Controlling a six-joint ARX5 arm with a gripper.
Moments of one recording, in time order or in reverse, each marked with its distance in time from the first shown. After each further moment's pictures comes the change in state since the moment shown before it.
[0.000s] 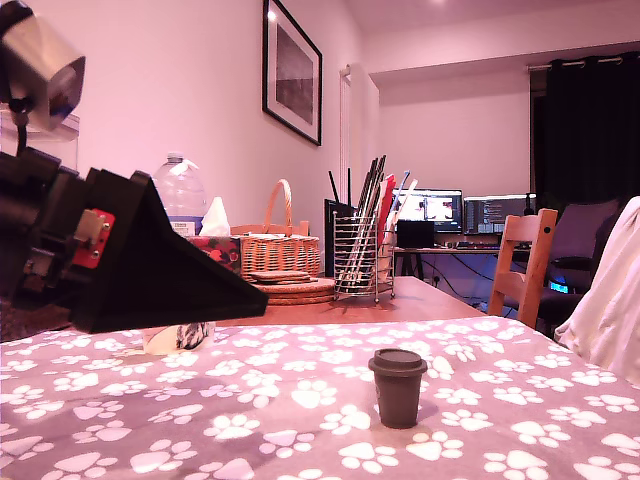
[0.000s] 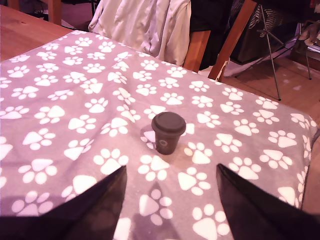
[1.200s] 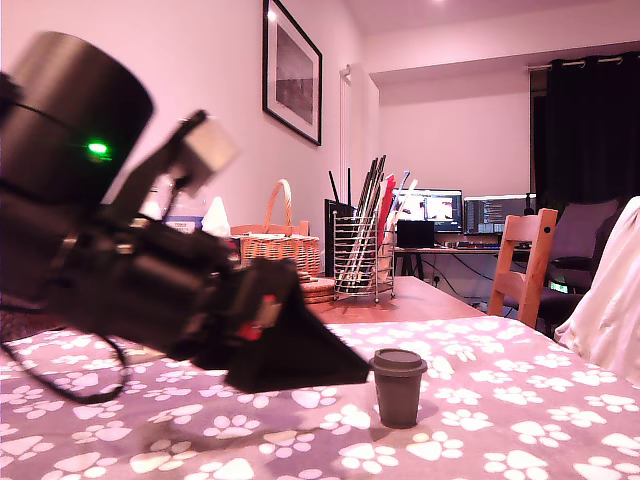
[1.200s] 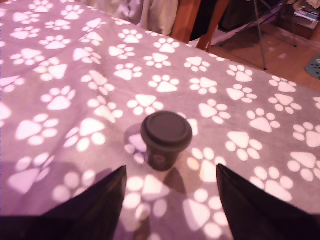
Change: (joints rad) arm -0.037 0.410 0.278 0.000 0.055 0.041
